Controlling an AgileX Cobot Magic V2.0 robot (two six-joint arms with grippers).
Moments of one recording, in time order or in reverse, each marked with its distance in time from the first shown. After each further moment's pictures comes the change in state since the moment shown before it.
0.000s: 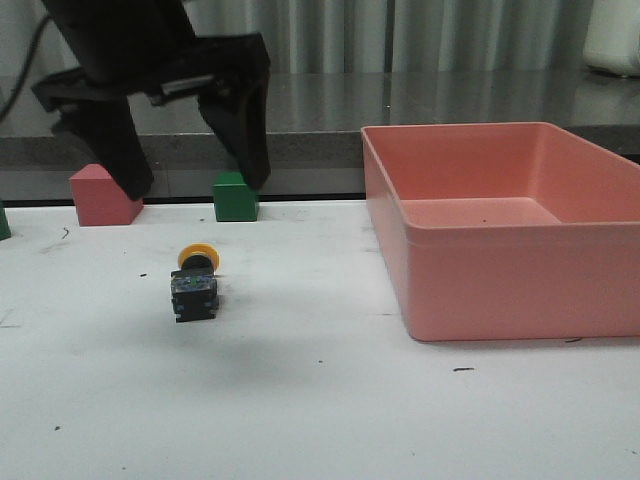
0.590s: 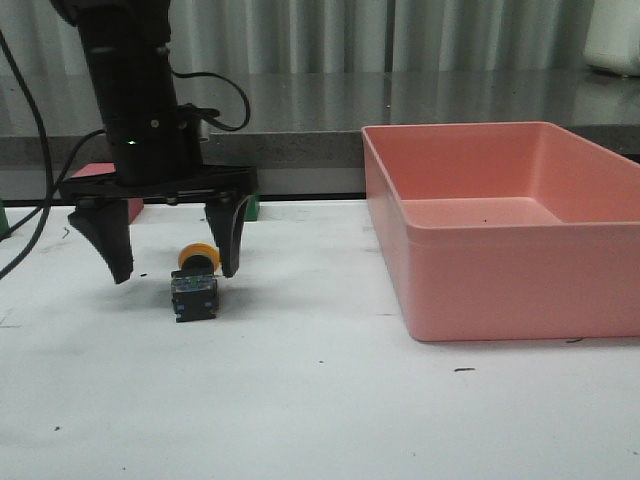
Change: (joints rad) left arm 0.134 0.373 -0.286 0.019 0.199 -0.089; right arm 0.000 0.000 0.000 0.000 0.000 0.000
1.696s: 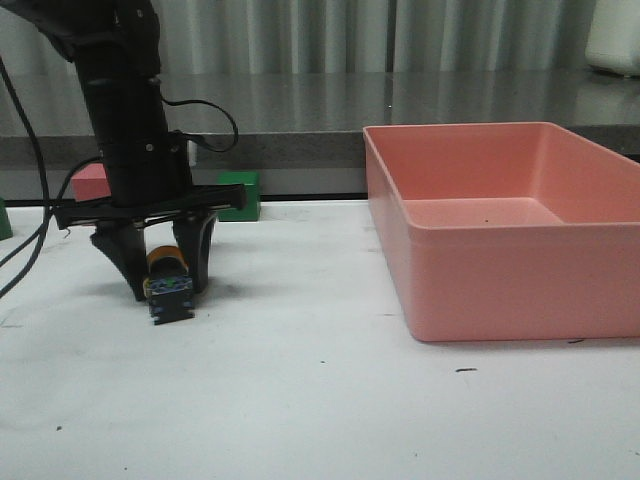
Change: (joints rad) left arm 0.028 0.080 -0.058 -0.036 0.029 -0.006; right arm 0.000 0.000 0.000 0.000 0.000 -0.002
